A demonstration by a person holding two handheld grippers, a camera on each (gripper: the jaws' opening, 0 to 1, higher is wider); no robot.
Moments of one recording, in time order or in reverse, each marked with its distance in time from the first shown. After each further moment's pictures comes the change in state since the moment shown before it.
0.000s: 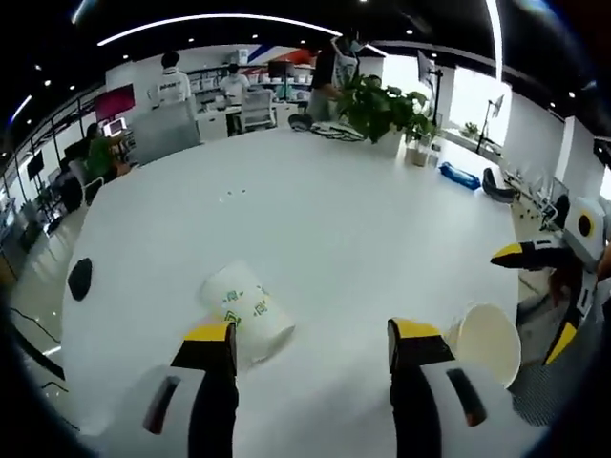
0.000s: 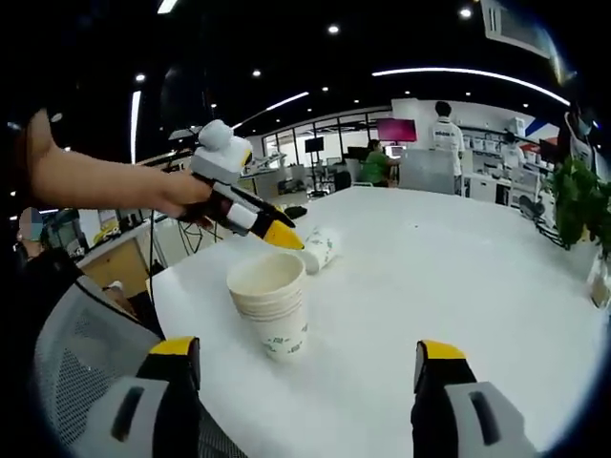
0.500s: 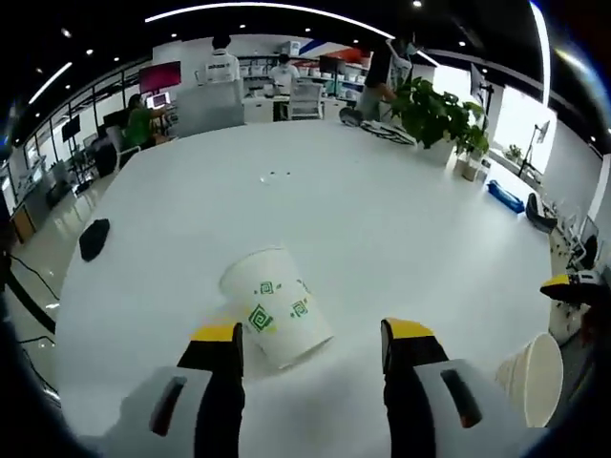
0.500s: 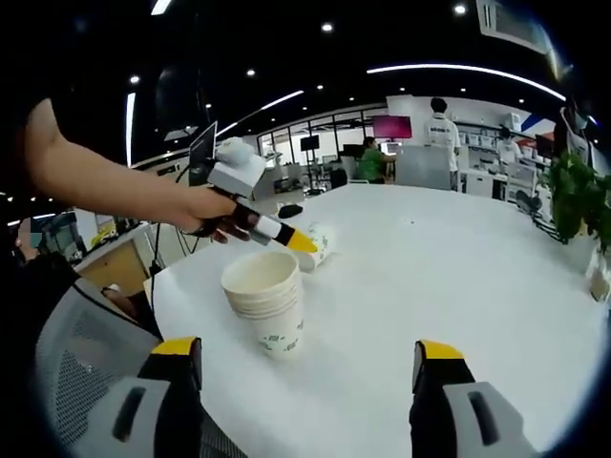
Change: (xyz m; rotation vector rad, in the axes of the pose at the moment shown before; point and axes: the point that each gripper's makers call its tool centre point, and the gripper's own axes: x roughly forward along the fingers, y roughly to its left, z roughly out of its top) left arm 0.034 0.029 -0.013 -0.128 0.028 0.129; right arm 0.000 -0.004 -0.002 0.019 0.008 -0.010
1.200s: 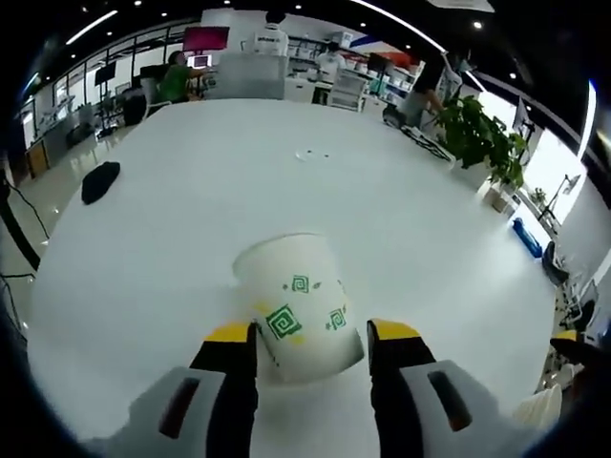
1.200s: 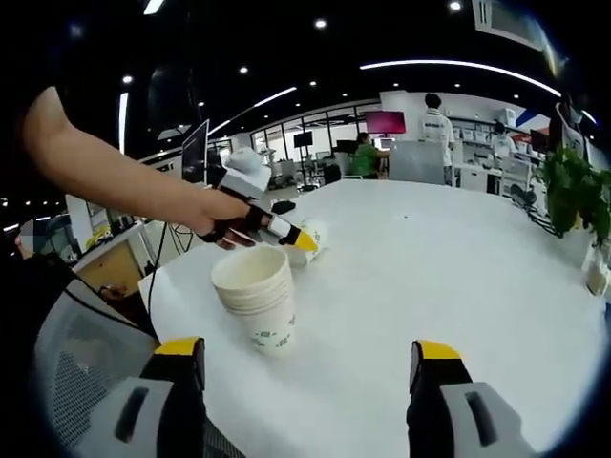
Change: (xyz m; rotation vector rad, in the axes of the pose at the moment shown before) left arm 0.027 0.019 -0.012 -0.218 0.049 0.043; right arm 0.000 -0.010 -0.006 0.020 0.018 -0.028
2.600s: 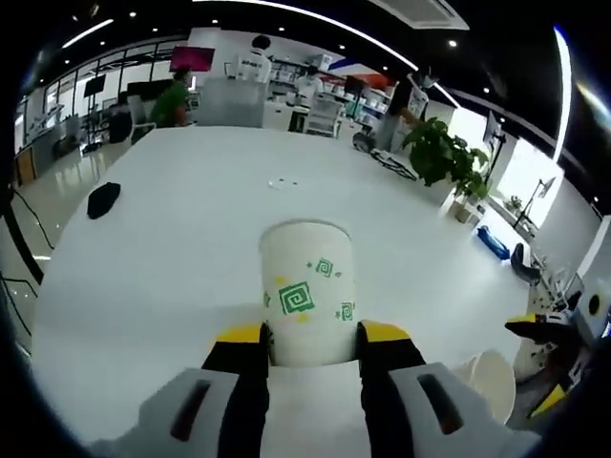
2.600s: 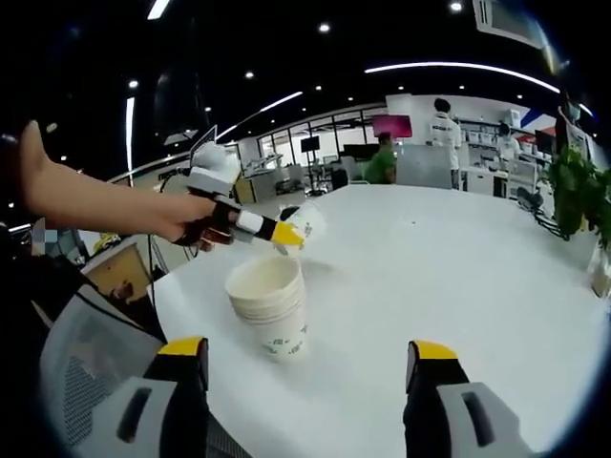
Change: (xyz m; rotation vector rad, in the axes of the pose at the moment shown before) left arm -0.077 -0.030 -0.001 0.045 -0.125 -0.124; right arm -0.004 0.015 0.012 -0.001 -0.028 0.044
